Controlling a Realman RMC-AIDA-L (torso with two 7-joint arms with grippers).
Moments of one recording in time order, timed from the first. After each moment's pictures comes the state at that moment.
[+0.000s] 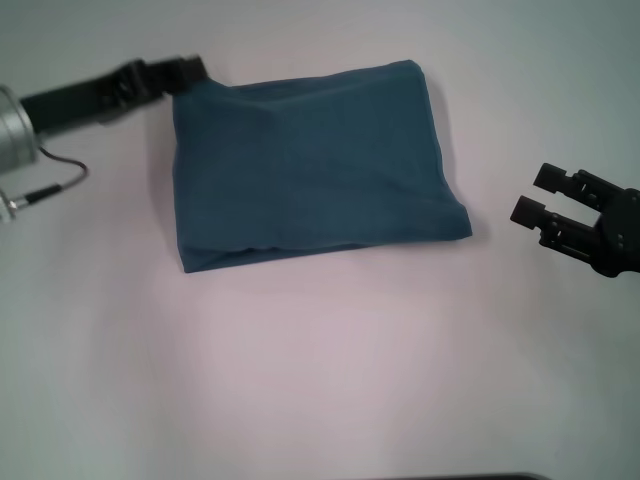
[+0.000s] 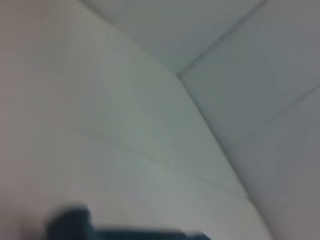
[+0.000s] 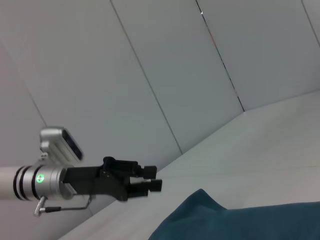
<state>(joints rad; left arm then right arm) -0.49 -2.11 -2.31 -0.74 -1.32 1.25 -2.19 0.23 2.08 -0.52 -0.48 -1.82 -1.71 1.20</state>
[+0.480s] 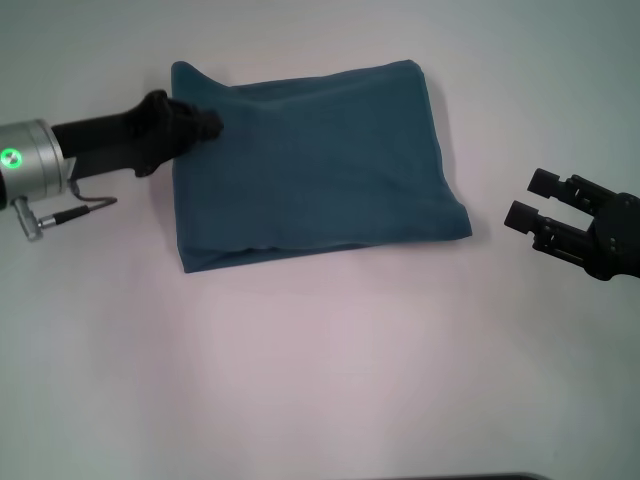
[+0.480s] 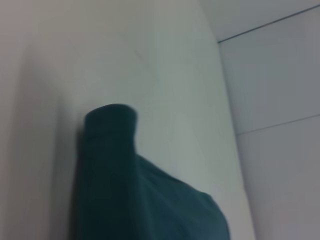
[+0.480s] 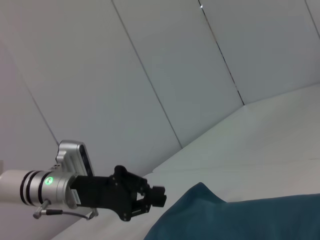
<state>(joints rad) -0.58 -2.05 -2.33 -0.48 -1.29 1.23 -2.42 0.24 2.08 -0.53 -0.47 -1.83 -1.69 1.20</state>
